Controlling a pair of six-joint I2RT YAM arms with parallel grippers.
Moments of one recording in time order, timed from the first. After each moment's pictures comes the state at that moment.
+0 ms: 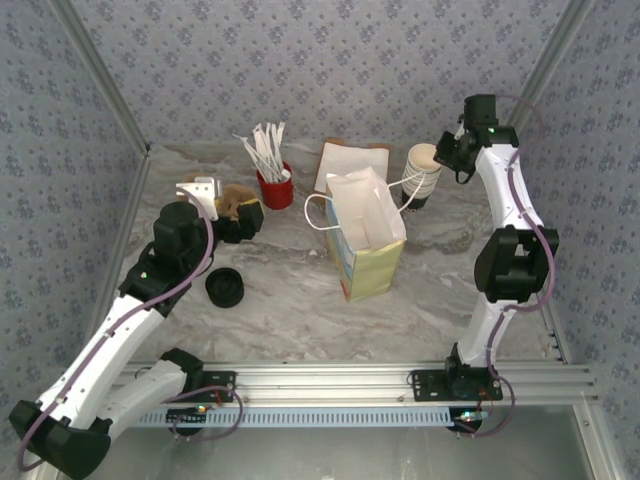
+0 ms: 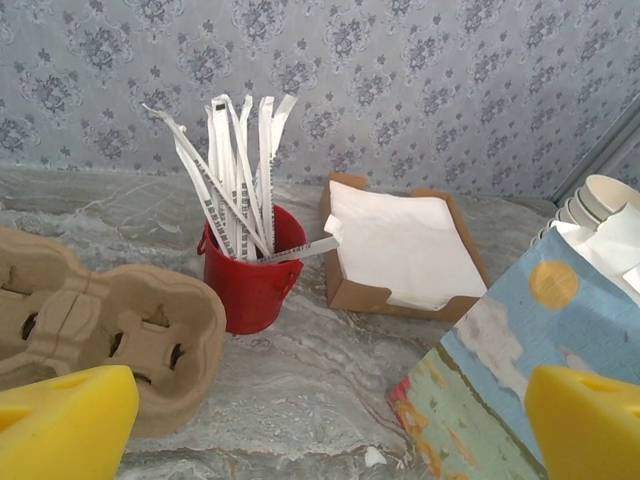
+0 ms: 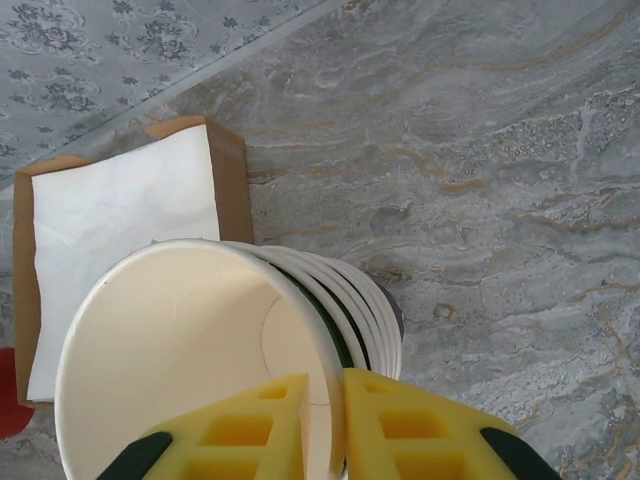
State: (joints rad) left arm -0.48 0.86 0.91 -0.32 -0.10 -0.34; right arm -0.03 1.90 1.91 -0.93 -0.11 0.38
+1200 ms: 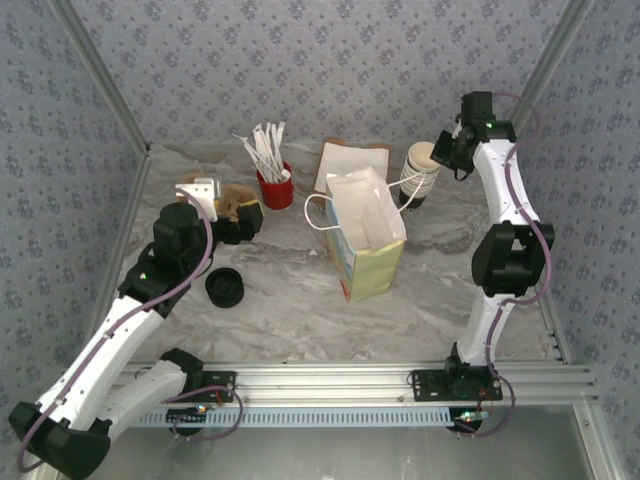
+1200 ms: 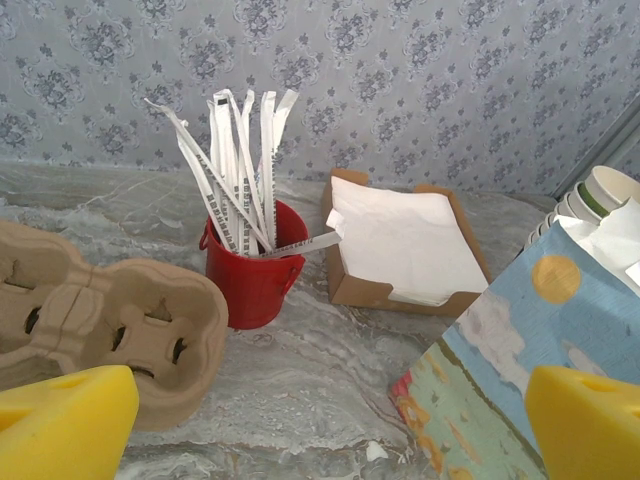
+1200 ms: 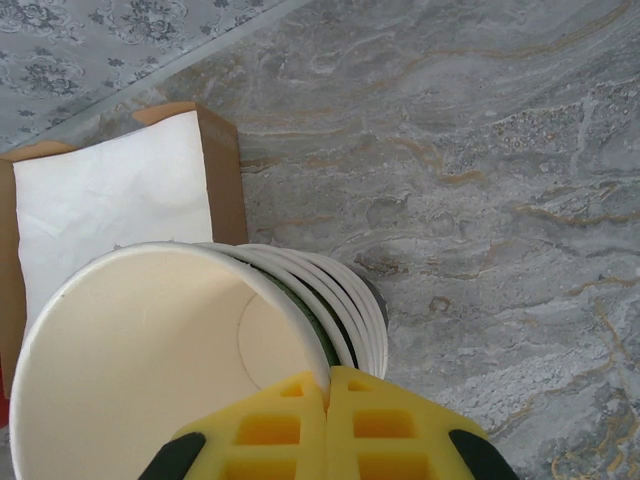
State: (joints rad) left arm -0.48 0.85 0.90 -0.34 -0.10 -0.34; right arm -0.03 1.96 2.00 -1.00 -0.10 0.37
